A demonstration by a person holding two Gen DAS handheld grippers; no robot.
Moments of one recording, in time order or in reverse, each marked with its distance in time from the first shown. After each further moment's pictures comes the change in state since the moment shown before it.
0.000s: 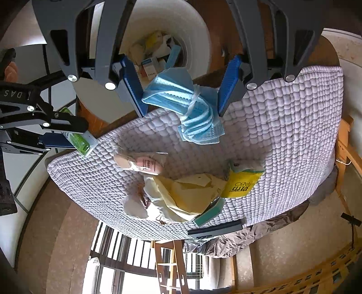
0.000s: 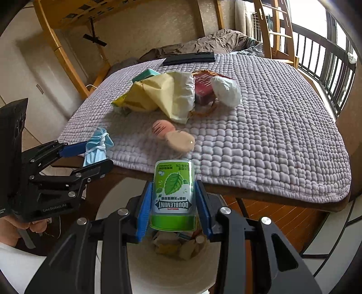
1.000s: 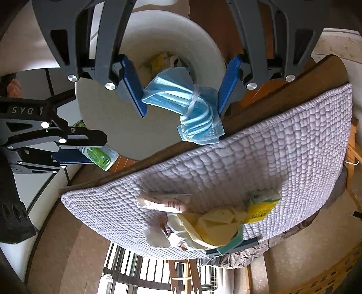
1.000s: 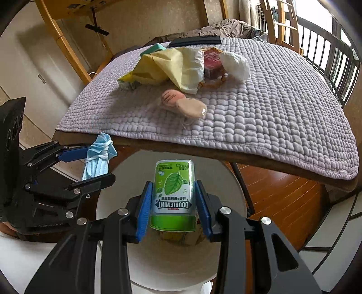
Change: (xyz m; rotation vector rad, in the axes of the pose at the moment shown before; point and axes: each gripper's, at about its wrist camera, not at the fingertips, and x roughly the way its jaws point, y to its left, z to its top) left arm 0.003 -0.023 -0.033 0.061 0.094 -0.051; right arm 0.012 0.010 -0.026 -0.004 0.076 0.016
